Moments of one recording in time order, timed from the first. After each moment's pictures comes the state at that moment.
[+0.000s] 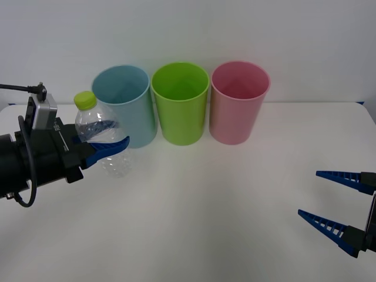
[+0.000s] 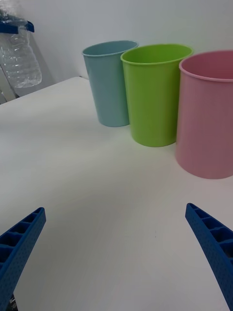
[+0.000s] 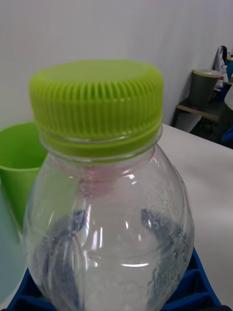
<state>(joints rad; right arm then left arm) 0.33 -0.46 -0.49 -2.00 1.33 -1.34 -0.33 0.02 1.22 -0.18 -2.19 -0.96 -0.40 0.50</state>
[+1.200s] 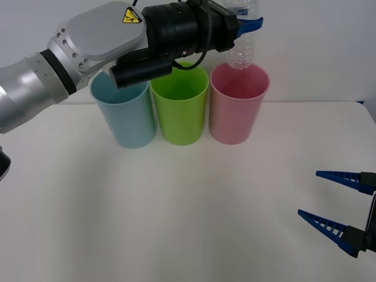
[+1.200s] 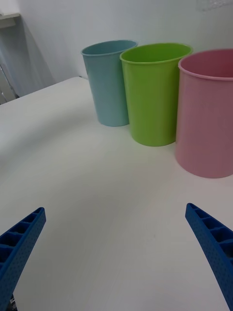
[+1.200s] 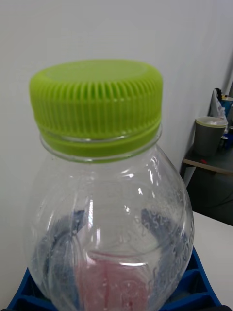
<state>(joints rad) 0.33 -0.46 -0.49 -2.00 1.33 -1.34 -0.33 -1.29 0.56 -0.93 -1.17 -0.98 -0.25 0.62</state>
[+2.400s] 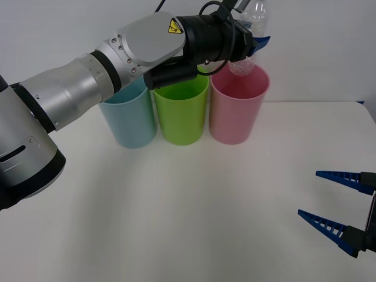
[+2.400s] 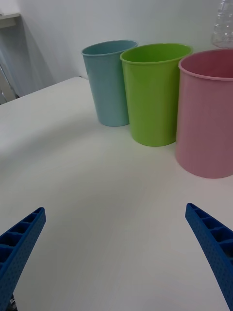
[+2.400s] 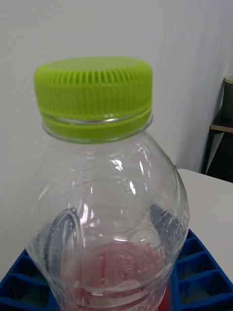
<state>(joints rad) 0.33 -0.46 -0.49 -2.00 1.33 -1.34 -0.33 -1.37 0.37 -0.94 -0.87 -1.15 -0.28 0.61</state>
